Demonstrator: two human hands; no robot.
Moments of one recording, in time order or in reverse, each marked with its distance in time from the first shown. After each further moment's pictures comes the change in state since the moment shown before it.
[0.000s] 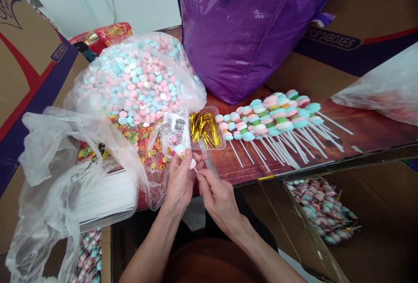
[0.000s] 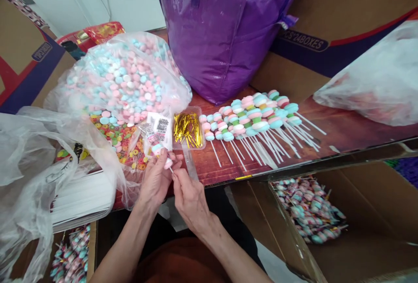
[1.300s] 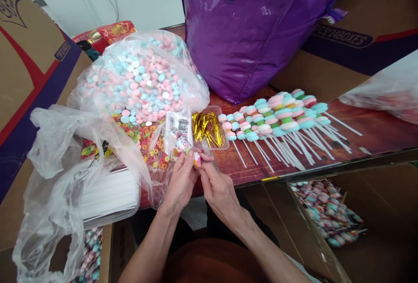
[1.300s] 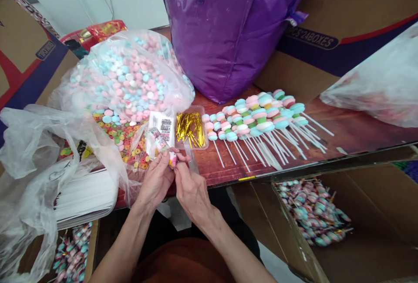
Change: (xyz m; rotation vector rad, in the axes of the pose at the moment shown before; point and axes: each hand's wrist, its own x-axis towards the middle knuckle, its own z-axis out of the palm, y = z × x) left_hand -0.001 0.004 -0.008 0.092 -0.162 -0.046; right_hand 0.015 0.005 0.003 -0.083 0.008 -0.049
